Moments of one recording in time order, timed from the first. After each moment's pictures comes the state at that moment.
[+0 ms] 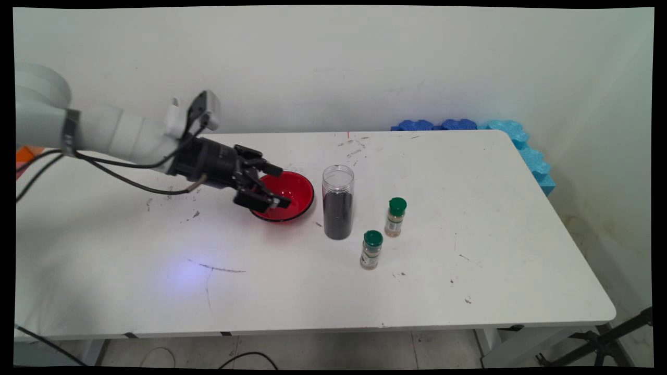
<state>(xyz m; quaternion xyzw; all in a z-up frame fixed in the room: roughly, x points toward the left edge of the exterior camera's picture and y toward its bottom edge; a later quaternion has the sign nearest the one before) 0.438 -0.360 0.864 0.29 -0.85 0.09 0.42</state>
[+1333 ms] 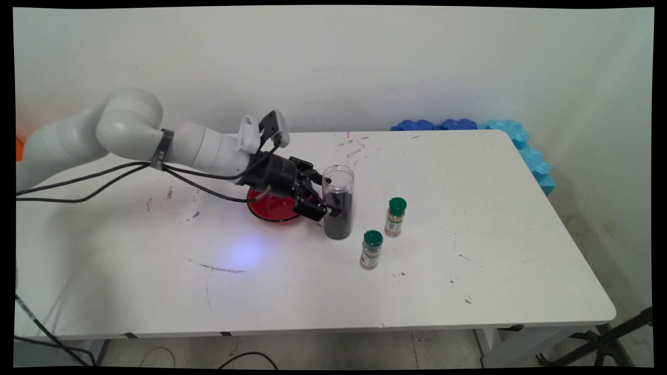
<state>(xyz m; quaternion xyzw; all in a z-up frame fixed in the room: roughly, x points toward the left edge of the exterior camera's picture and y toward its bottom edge) 0.364 -0.416 0.812 0.27 -0.86 0.08 0.43</state>
